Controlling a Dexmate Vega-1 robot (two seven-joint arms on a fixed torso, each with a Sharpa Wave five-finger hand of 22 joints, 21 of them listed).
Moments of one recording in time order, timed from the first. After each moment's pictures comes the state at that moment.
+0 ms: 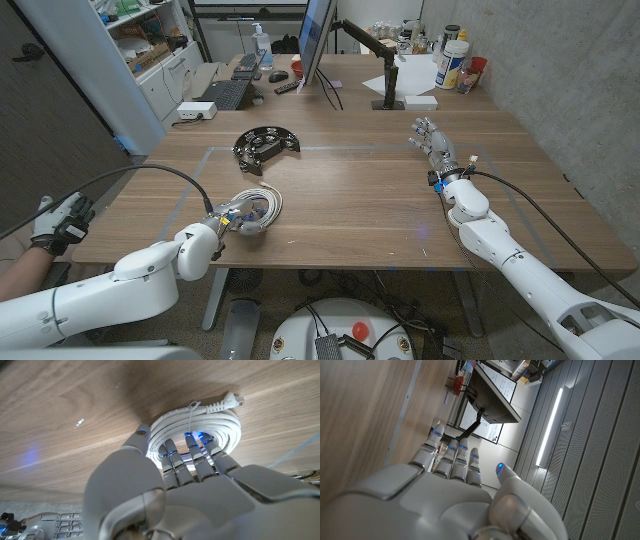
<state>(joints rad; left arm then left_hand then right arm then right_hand) 1.19 1.26 0.57 -2.37 0.22 0.84 0.14 0.89 0.00 0.46 -0.17 0.18 0.37 -0.11 0.42 0.32 0.37 -0.21 0.44 0.52 0.36 -0.04 0.25 0.44 0.30 0.00 0.25 0.20 -0.86 -0.49 -0.37 -1.33 0.52 0.36 -0.13 0.18 0.14 0.40 0.06 0.18 0.29 0.00 0.19 0.19 0.35 0.03 0.19 0.20 0.24 -0.04 0.22 0.24 0.41 0.09 0.20 0.18</state>
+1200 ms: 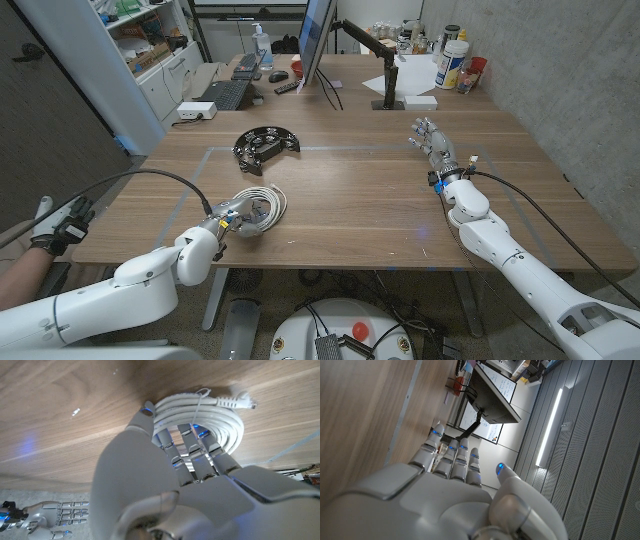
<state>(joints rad) 1.26 1.23 0.52 -2.33 0.21 0.77 0.23 1.23 -0.02 0.32 -0.18 0.23 0.58 -0.13 0.77 0.51 0.63 -0.20 0.83 0.86 0.73 -0.07 0.67 0.82 0.49 0.02 0.55 0.42 -0.86 -0.49 -0.37 -1.33 0.53 0.36 -0.13 0.18 0.14 0.40 0.06 0.18 0.29 0.00 0.19 0.19 0.35 0.03 0.19 0.20 0.24 -0.04 0.22 0.24 0.41 0.09 0.20 0.18</state>
